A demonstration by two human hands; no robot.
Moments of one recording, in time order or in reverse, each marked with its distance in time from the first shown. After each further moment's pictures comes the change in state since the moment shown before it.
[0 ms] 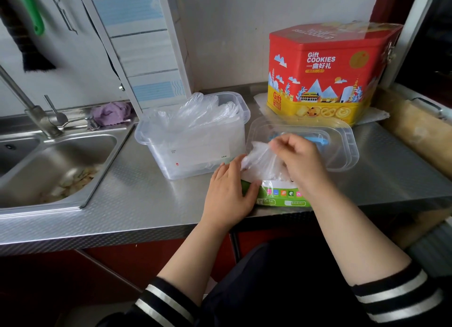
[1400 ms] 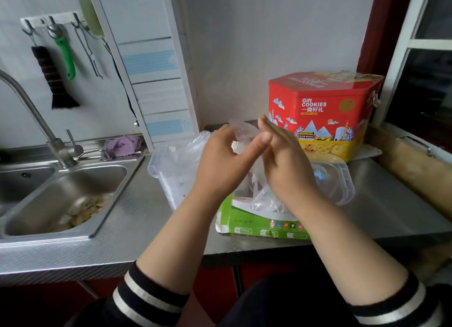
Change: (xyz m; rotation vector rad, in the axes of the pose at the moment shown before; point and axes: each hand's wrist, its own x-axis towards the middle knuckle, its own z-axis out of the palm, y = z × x) left_hand 0.075 0.084 -0.109 -0.422 0.142 0.041; right_hand 0.004 -0.078 0.015 -0.527 0.069 -0.598
